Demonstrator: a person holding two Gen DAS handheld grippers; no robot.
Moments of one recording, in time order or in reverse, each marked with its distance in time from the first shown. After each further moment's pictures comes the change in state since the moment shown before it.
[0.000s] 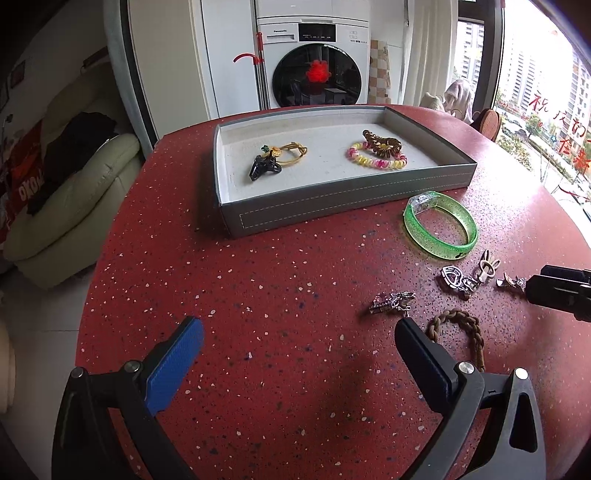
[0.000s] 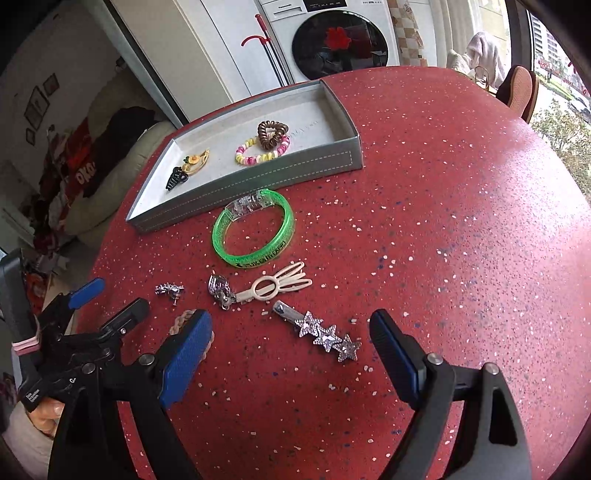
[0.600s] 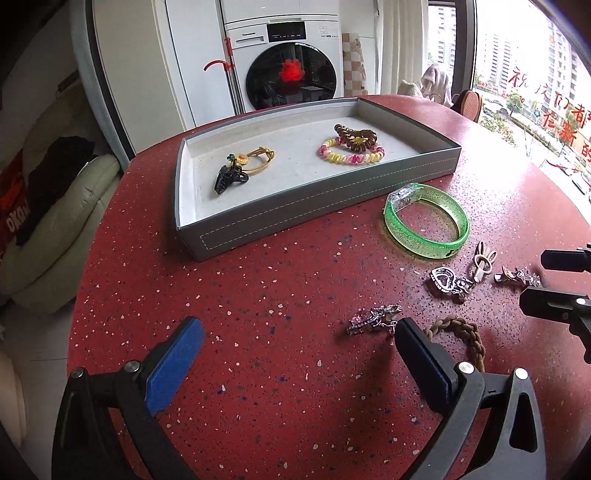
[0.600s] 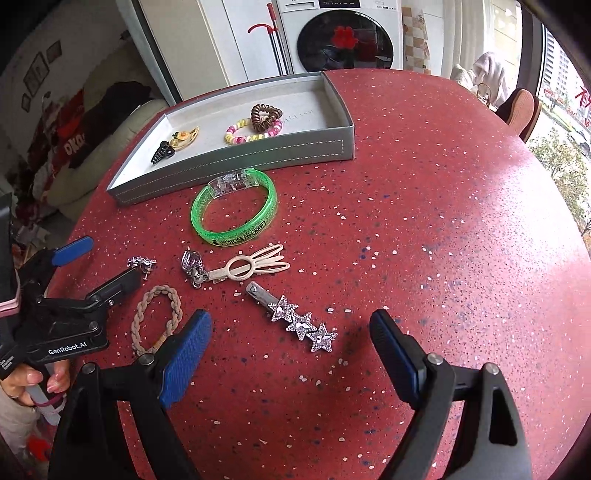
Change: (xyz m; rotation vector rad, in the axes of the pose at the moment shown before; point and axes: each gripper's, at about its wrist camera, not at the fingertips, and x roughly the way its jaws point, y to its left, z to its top) left arm 0.016 -0.016 0.010 0.111 -0.003 -0.023; right arm 0.006 0.005 -0.006 -0.116 0.029 -0.095
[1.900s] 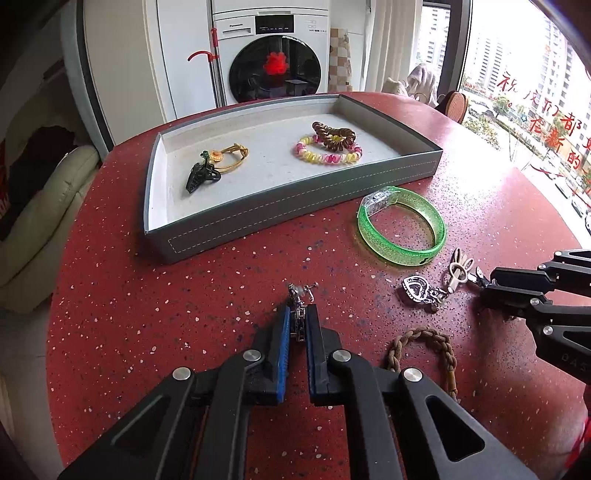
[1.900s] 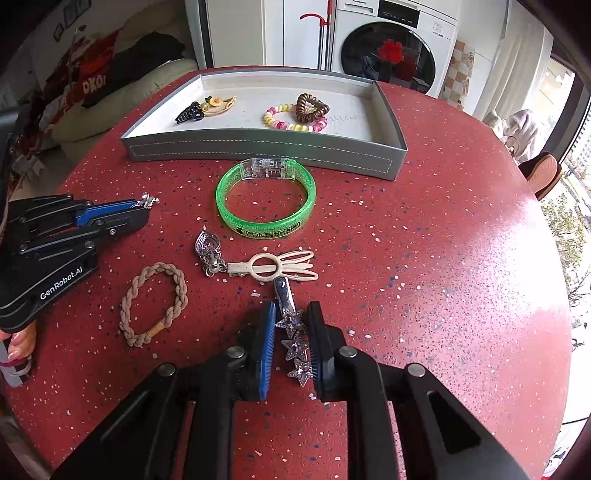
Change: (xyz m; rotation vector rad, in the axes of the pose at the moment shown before) left arm -0.002 -0.003 0.006 -0.032 0.030 -0.109; right arm 0.005 0.032 0.003 -0.222 0.033 -0.076
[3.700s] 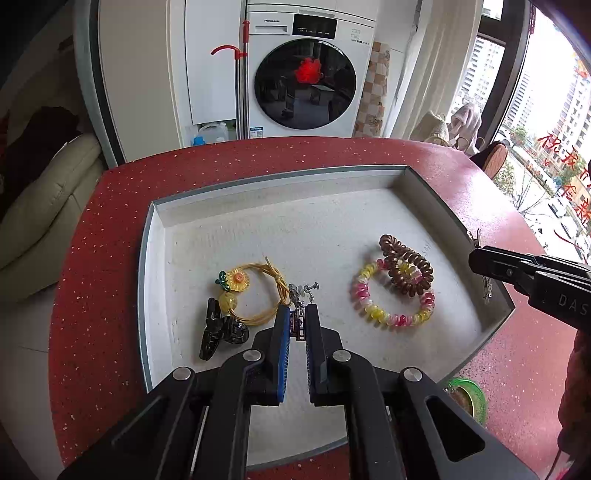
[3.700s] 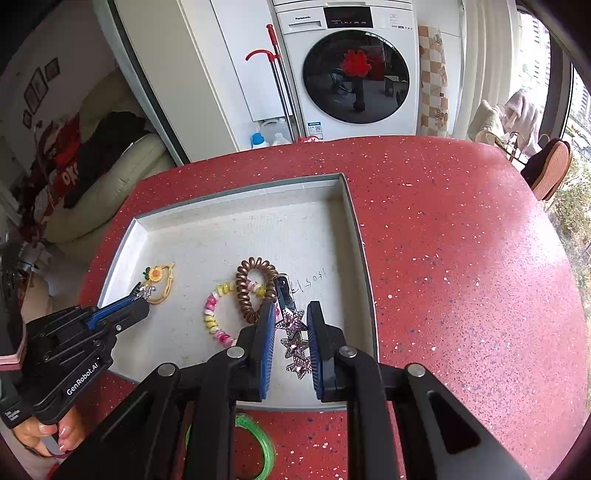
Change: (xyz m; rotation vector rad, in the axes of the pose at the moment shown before) left arm 0.066 0.044 0.133 -0.135 0.005 0.010; right arm 0.044 -0.074 0.171 0.241 -0.100 0.094
